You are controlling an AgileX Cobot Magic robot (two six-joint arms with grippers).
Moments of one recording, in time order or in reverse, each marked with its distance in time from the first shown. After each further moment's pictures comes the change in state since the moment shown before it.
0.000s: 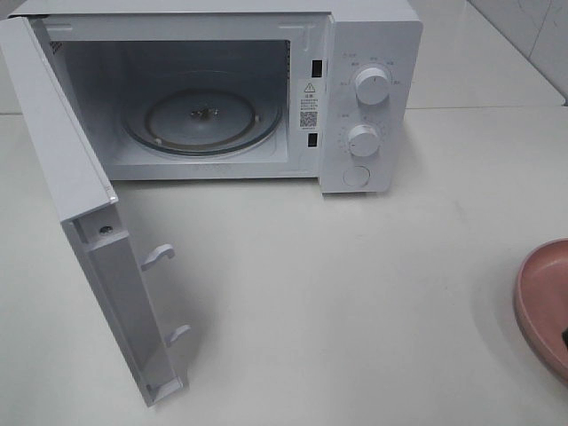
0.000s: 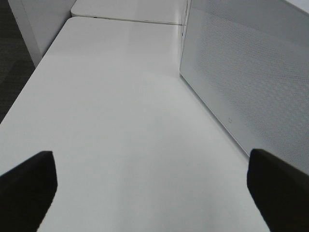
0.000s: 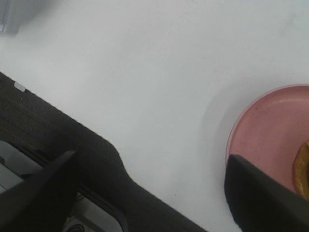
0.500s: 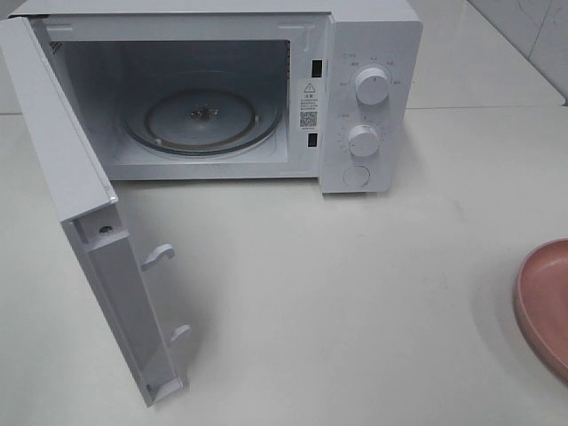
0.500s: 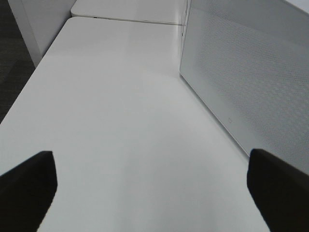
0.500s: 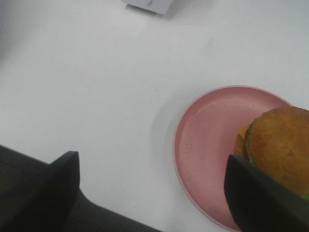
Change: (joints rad) left arm 0.000 0.000 0.000 0.000 0.000 0.000; right arm -0.301 -0.326 0.070 0.001 0.034 -0.099
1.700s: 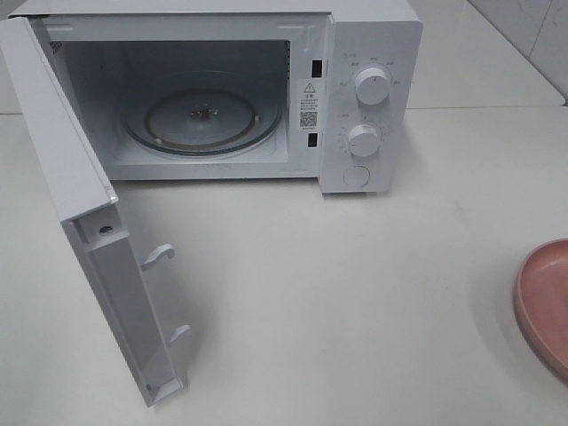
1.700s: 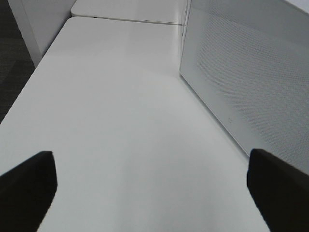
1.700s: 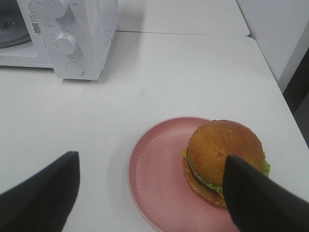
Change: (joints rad) left arm 0.000 0.000 0.000 0.000 0.000 0.000; right arm -0.258 -0.280 0.015 0.000 -0.013 -0.002
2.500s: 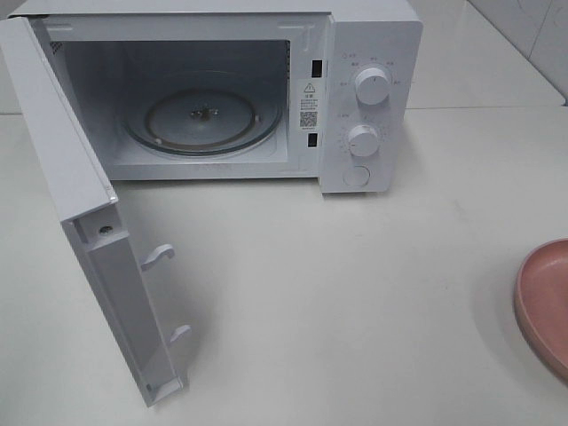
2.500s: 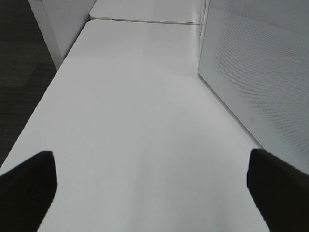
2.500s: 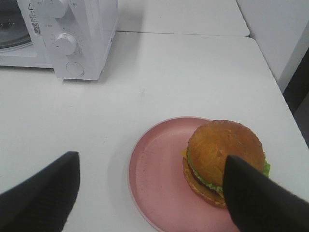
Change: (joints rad) left arm 0.000 0.000 0.000 0.074 0.000 0.000; right arm 0.000 0.000 0.000 0.000 0.000 0.001
